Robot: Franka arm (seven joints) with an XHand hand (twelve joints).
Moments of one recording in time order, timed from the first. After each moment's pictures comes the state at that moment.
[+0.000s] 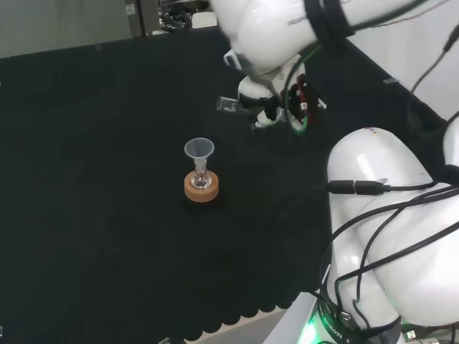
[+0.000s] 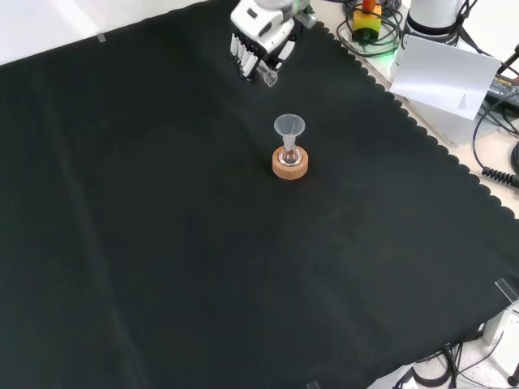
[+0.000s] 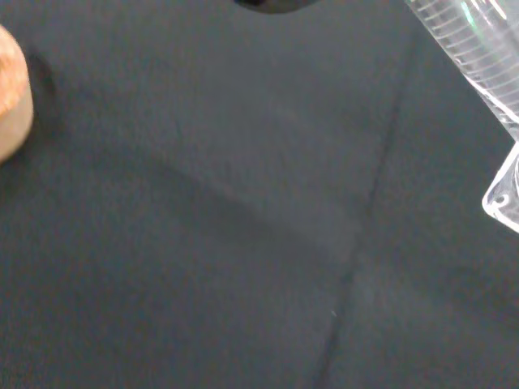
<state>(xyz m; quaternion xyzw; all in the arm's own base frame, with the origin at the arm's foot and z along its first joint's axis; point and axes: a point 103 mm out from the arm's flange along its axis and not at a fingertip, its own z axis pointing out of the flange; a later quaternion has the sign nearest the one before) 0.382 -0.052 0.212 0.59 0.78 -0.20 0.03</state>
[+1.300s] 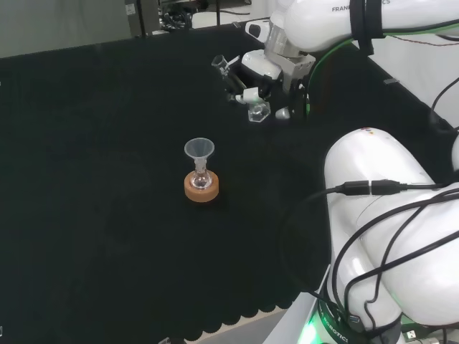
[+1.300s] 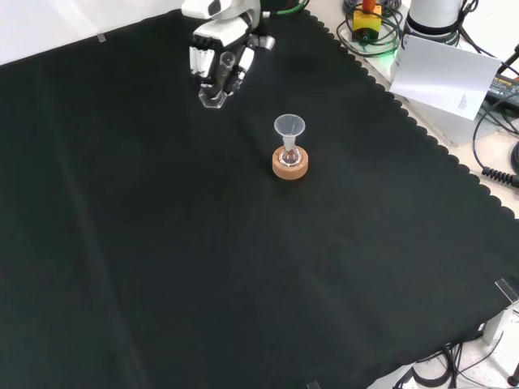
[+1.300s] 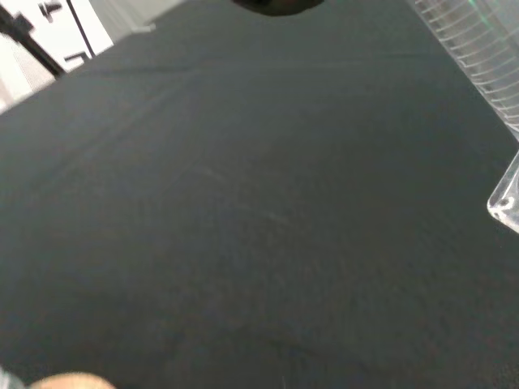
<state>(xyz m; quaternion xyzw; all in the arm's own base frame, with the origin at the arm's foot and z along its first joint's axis) 0.478 -0.055 0.180 0.55 0.83 0.11 -0.08</state>
